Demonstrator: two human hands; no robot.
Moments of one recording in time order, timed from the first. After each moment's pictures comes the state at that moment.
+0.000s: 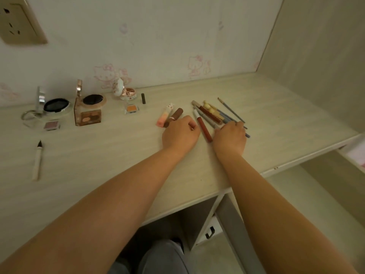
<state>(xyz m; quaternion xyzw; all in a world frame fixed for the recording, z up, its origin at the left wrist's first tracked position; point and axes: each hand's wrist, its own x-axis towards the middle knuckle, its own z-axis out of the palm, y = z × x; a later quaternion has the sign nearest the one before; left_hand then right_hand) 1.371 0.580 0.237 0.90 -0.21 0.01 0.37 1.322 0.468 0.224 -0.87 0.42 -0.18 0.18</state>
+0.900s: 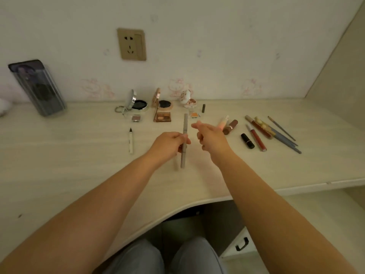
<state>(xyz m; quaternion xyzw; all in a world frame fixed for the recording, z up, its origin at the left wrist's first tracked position) 1.352 0.786 0.274 0.83 -0.13 -0.12 0.53 1.330 0.656 0.279 -0.76 0.15 -0.08 0.63</state>
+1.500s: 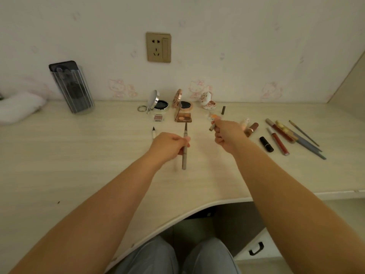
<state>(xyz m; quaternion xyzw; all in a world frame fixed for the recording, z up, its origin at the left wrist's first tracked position) 1.347 0.845 0.280 0.83 -0.05 -0.11 0.54 1.365 0.672 0.291 -0.67 0.23 -0.02 0.70</state>
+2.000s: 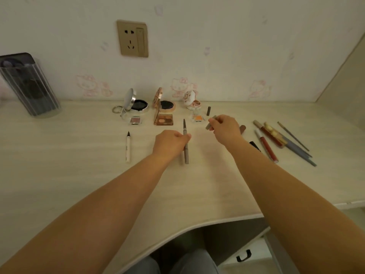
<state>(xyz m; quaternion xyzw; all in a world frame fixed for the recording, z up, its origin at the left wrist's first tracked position) 1.406 0.769 0.257 0.89 -0.04 -0.06 0.45 1.403 0.607 0.274 -0.86 0.18 -0.12 0.46</state>
